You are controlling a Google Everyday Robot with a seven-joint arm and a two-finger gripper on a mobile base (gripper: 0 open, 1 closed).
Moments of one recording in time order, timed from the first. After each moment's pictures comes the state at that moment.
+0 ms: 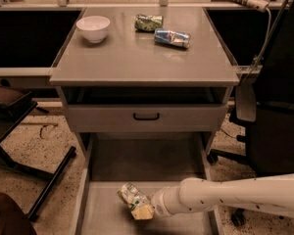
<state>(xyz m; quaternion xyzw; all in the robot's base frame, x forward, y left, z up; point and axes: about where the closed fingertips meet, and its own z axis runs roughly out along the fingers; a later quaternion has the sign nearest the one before) 0.434 0.009 0.422 -0.35 0.86 0.28 0.22</state>
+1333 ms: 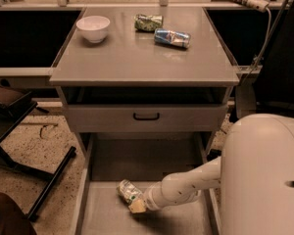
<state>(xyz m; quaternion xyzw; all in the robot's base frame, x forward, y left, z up) 0.475 0.022 0.363 -0.36 0.89 0.22 0.20</state>
